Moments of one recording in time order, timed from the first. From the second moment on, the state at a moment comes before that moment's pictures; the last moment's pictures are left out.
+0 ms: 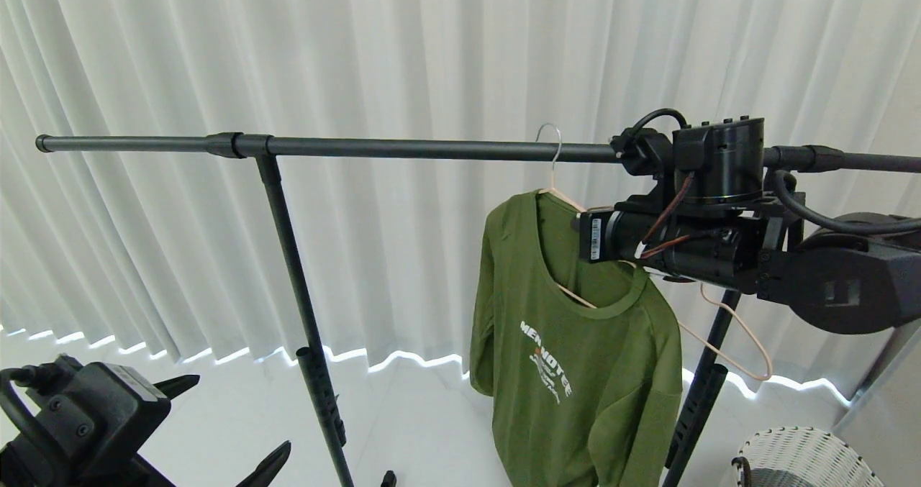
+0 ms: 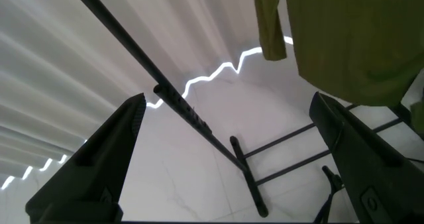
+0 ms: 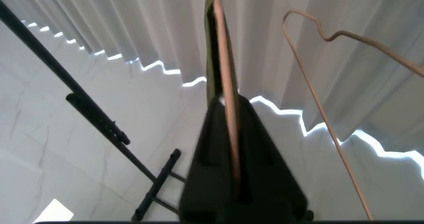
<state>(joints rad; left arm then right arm) -0.65 0.96 -0.28 -0.26 0.32 0.26 0.67 1.79 -1.20 -0.30 -0.13 0.22</state>
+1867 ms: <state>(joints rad) -0.10 0.85 -0.23 -0.26 0.33 0.26 0.10 1.05 -0.53 -0.23 -0.15 -0.50</state>
